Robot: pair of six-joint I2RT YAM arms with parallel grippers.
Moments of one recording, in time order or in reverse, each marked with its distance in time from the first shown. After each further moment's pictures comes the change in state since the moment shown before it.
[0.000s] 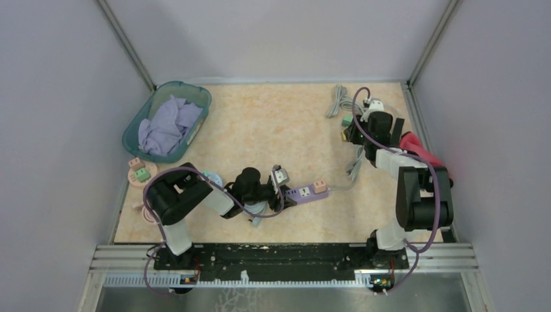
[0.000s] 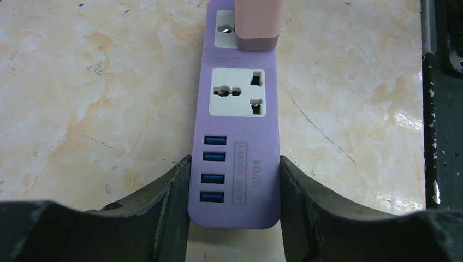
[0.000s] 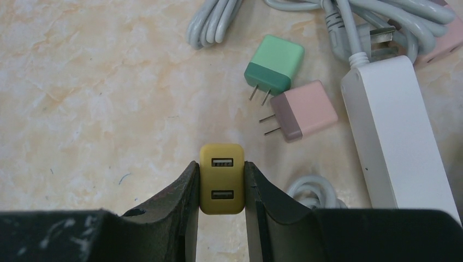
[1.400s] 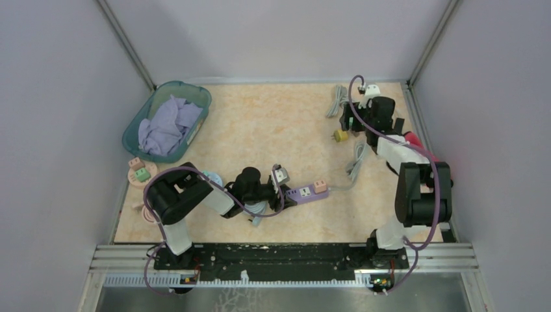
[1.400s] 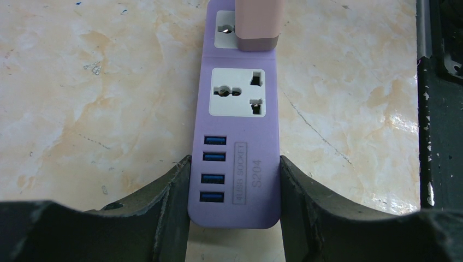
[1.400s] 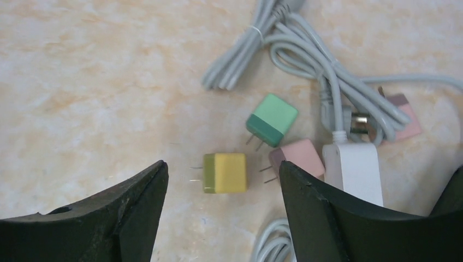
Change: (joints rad) left arm 0.001 0.003 0.003 0.002 0.007 -0.019; right arm -0.004 0.077 0.203 -0.138 -0.018 -0.186
